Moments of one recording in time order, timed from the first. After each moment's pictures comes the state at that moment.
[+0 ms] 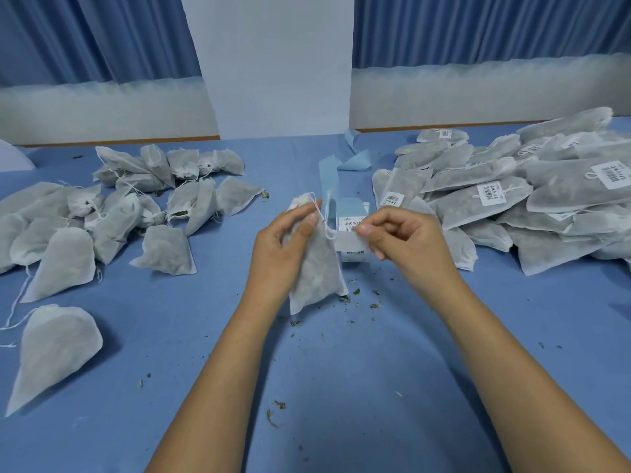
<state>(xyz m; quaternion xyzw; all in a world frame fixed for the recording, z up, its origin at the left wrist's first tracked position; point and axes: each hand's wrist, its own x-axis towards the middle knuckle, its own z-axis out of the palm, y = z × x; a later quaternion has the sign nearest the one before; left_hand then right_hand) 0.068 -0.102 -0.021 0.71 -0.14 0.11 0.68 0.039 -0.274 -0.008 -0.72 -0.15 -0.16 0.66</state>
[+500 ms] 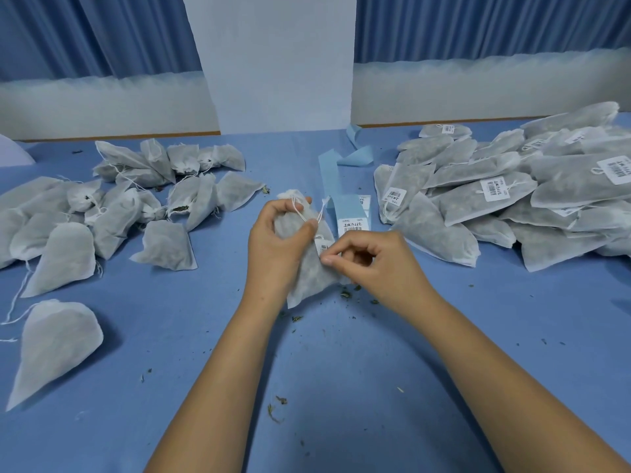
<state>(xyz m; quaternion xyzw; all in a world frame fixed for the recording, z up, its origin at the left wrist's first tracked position) 0.067 -0.102 -0.024 0.67 -0.09 0.15 0.72 0.032 -0.250 -0.022 -0.81 -0.21 -0.16 0.53</state>
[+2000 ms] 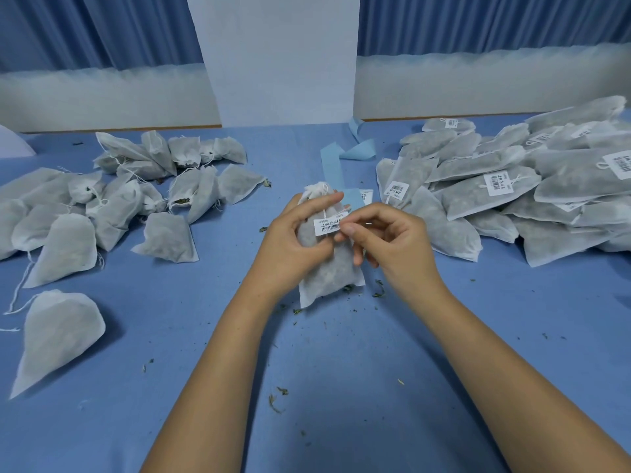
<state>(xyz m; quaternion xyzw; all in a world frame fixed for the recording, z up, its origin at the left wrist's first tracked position) 0.057 -0.096 -0.015 0.75 -0.25 0.07 0.60 0.033 -0.251 -0.018 -0.68 -0.17 -0.17 0.70</state>
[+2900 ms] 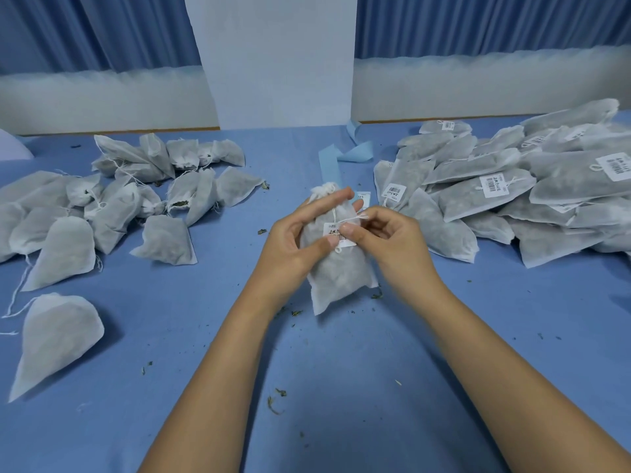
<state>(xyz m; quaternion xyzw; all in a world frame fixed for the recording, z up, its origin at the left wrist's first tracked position) 0.060 -0.096 -0.022 0.67 -0.30 -0.01 0.68 0.045 -0.253 -0.026 -0.67 -0.11 -0.16 0.72</state>
